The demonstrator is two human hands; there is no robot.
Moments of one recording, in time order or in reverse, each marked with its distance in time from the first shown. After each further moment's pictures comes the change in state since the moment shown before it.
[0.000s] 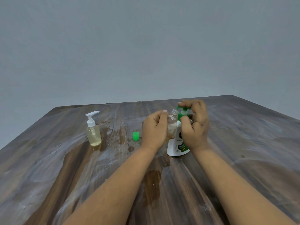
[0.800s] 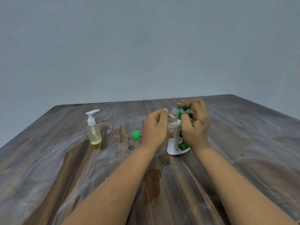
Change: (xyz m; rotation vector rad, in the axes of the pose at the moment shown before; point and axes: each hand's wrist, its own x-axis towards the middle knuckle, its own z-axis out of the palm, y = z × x) left_hand 0.000 0.002 0.001 -0.008 0.006 0.007; right_hand 0.002 0.000 0.000 -0.014 0.002 0.013
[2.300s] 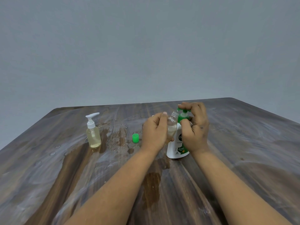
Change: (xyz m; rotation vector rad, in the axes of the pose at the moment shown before) left_hand 0.001 -0.004 0.001 0.009 0.007 -0.001; right_hand -0.001 0.000 -0.001 0.009 -0.017 -0.021
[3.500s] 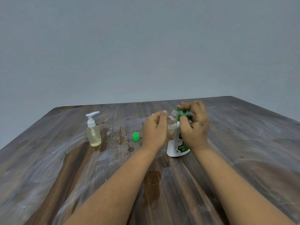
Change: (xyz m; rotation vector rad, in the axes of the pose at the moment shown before) left_hand 0.001 -0.005 0.000 -0.027 0.016 0.028; right_hand 0.002 -0.003 0.000 -0.047 0.008 0.019
